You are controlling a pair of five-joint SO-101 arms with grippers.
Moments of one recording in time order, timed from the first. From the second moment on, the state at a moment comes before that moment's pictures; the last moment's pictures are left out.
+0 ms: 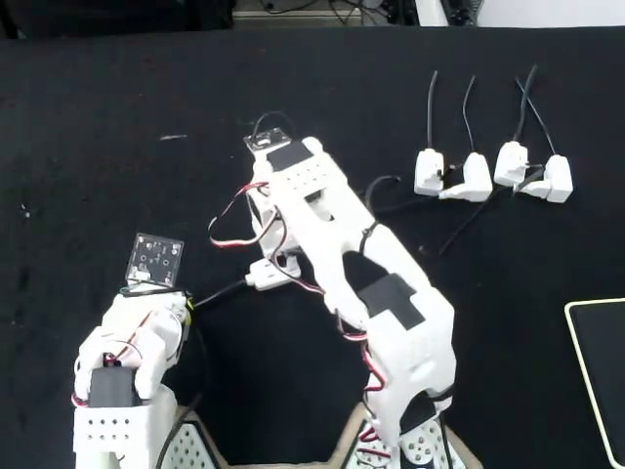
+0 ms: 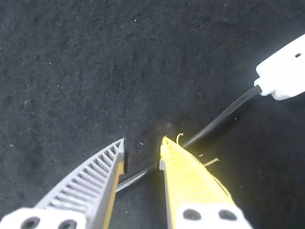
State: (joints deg) left arm -6.2 -104.1 94.4 65.4 -15.5; right arm -29.3 23.9 -4.2 86.2 -7.7
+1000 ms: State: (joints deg) left arm -15.7 -104.1 94.3 60.6 -10.8; right arm -33.8 12.0 -8.3 86.7 29.6
